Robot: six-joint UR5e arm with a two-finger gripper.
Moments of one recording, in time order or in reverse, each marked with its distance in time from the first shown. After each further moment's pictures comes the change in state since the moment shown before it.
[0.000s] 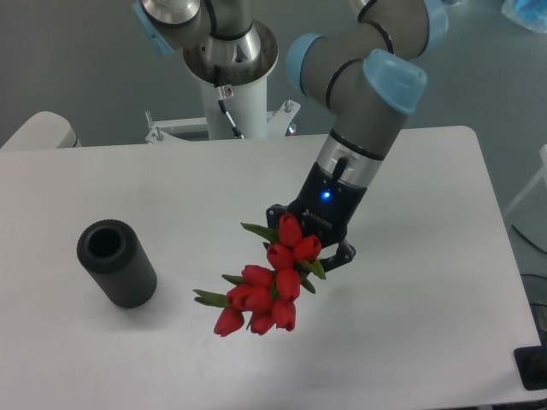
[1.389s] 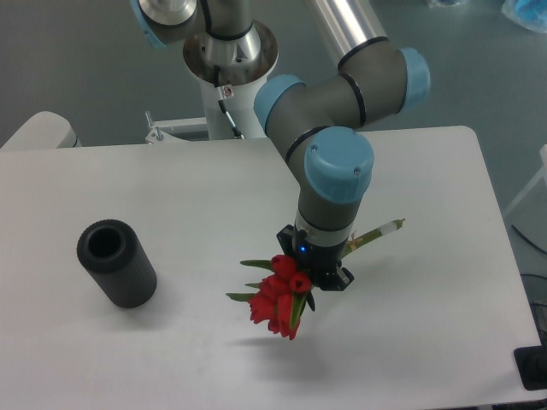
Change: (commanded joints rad) arm -0.127 -0.155 0.206 -0.265 0.465 0.164
